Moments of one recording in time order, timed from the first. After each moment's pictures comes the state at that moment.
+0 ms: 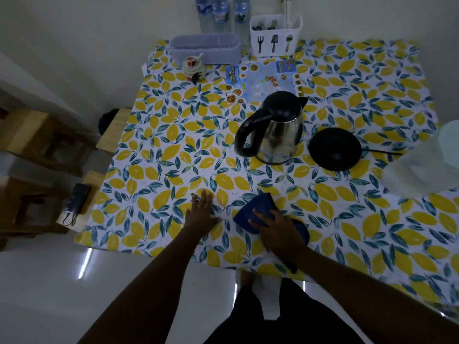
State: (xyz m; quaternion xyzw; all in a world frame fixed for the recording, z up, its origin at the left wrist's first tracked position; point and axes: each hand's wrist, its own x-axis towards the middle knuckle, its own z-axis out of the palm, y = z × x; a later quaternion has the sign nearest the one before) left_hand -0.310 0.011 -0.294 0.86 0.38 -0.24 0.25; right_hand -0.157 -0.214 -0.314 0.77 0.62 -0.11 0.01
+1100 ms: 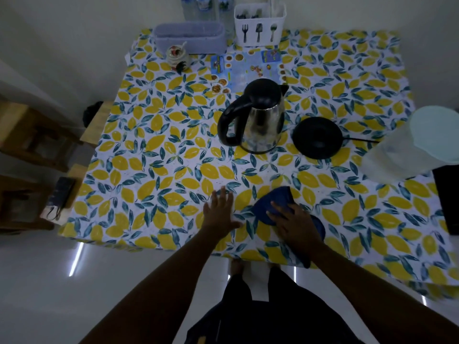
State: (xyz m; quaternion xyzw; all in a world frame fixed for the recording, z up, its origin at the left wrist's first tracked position) left_hand -0.267 -0.079 -0.301 0.90 0.29 -0.24 0.22; right_hand -0.112 -0.293 -0.321 0.80 0.60 -0.02 -0.03
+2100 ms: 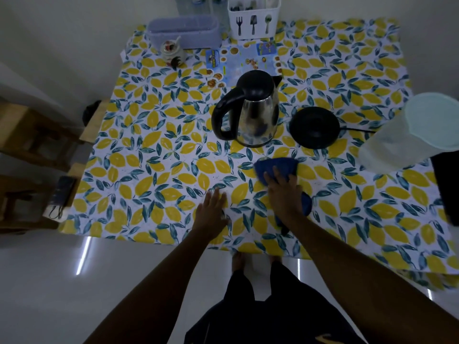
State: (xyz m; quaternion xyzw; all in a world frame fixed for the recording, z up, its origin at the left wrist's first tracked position) left_hand -0.294 -0.085 -0.289 0.90 0.30 -0.20 0.23; right_hand -0.103 -0.228 -0.303 0.92 0.39 -0.07 -0.01
